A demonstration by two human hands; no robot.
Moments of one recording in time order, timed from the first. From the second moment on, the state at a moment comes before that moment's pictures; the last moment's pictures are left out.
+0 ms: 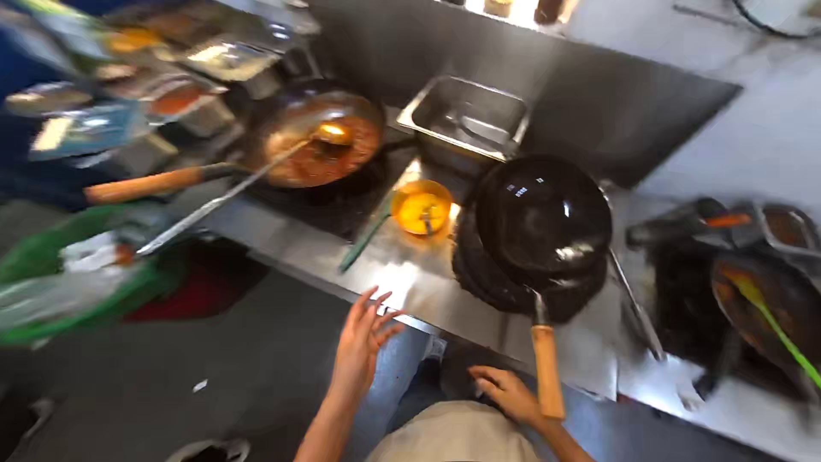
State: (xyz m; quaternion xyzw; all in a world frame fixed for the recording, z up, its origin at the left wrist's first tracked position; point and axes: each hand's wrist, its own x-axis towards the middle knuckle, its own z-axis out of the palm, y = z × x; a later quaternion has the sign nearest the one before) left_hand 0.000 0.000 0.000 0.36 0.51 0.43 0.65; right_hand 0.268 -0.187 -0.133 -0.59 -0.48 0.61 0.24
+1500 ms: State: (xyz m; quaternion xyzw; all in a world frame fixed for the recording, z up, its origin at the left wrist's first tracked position) left_hand 0.045 0.209 -0.059 0.56 0.67 0.21 0.44; right_hand 0.205 0.156 -0.008 -0.71 -0.53 0.25 0.39
